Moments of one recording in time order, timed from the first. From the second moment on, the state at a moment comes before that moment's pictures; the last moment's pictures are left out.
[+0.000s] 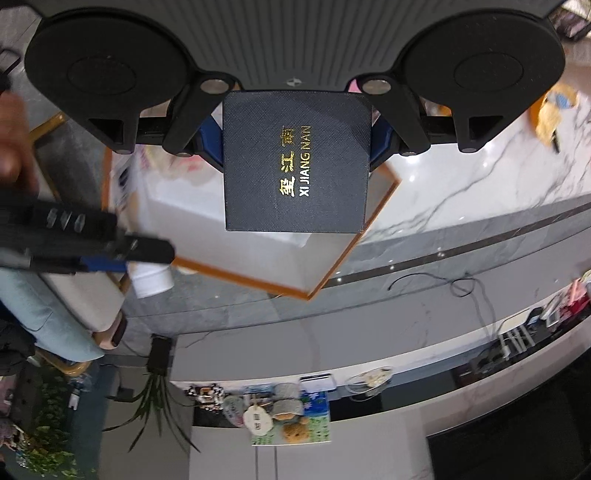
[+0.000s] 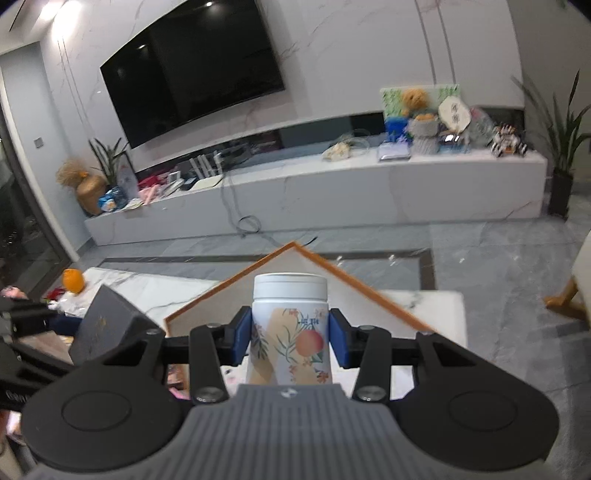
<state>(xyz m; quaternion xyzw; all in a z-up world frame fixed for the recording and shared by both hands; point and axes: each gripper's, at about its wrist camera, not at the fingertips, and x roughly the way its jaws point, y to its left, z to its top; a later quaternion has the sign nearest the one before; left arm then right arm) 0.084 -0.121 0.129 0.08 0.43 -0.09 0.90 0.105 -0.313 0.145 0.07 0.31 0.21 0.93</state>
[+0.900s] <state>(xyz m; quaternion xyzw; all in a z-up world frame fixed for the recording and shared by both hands) 0.220 -0.155 0.024 0.14 0.51 -0.02 0.85 0.162 -0.290 0.062 -0.03 0.38 0.11 0.92</state>
